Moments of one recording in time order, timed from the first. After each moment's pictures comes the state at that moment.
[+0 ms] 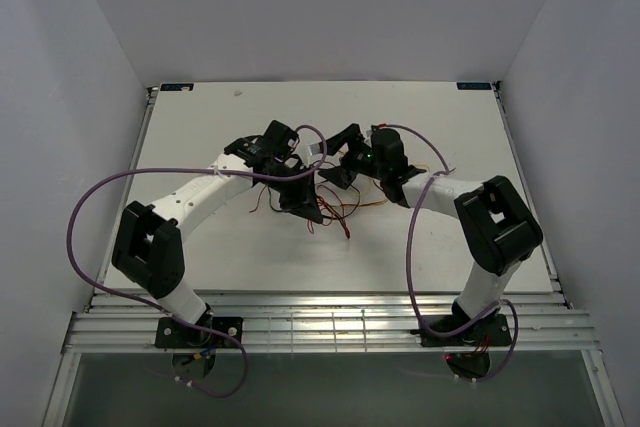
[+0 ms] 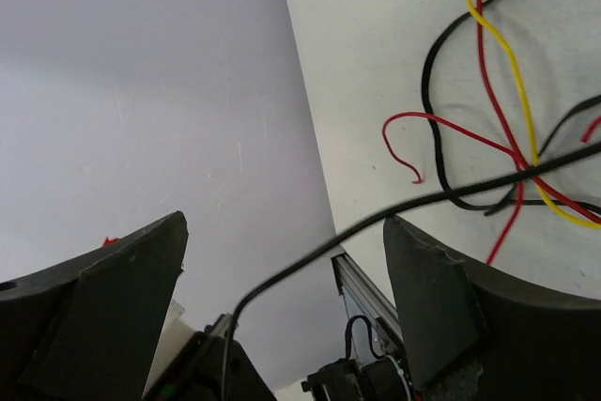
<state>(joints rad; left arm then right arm) -0.58 1.61 1.31 -0.83 0.62 -0.51 0.57 1.74 0.94 0.48 -0.39 1.46</state>
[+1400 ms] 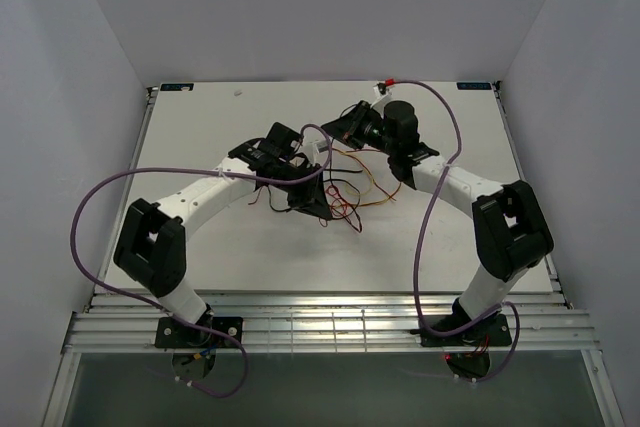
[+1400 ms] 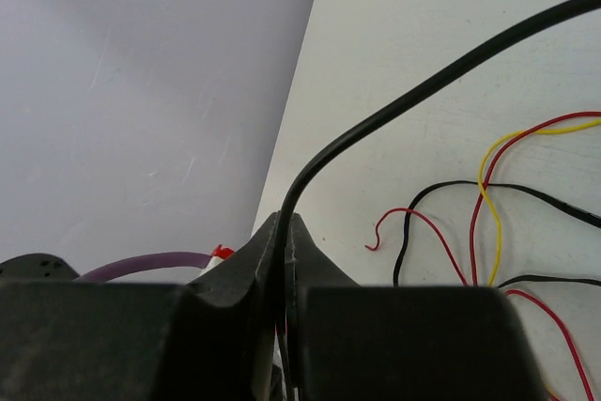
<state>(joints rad) -0.59 1.61 1.25 -0.65 0.69 -0.50 0.51 1.70 1.13 0.43 -0.37 1.01</state>
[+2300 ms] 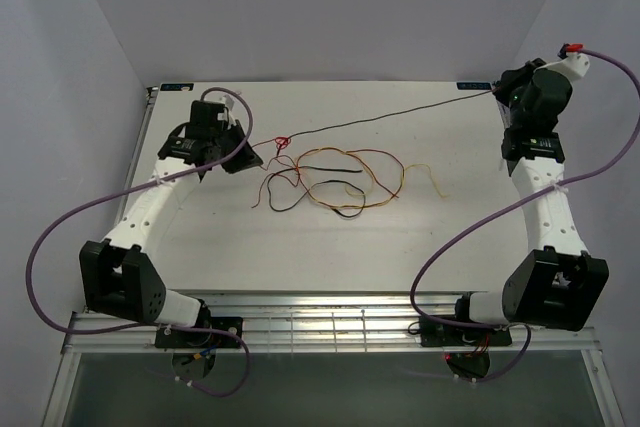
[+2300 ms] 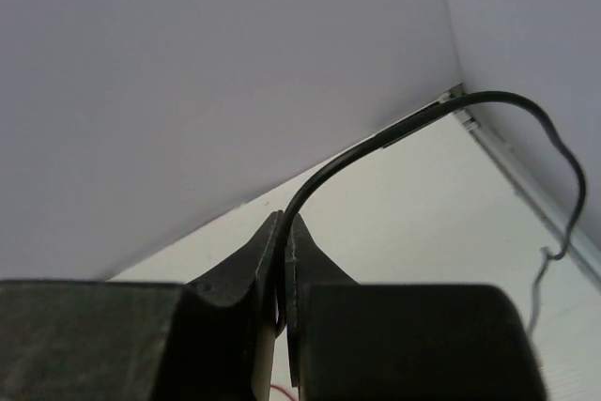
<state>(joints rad) -0.27 1.43 1.24 -0.61 0.24 -0.58 -0.09 1.37 1.23 0.08 0.08 0.50</state>
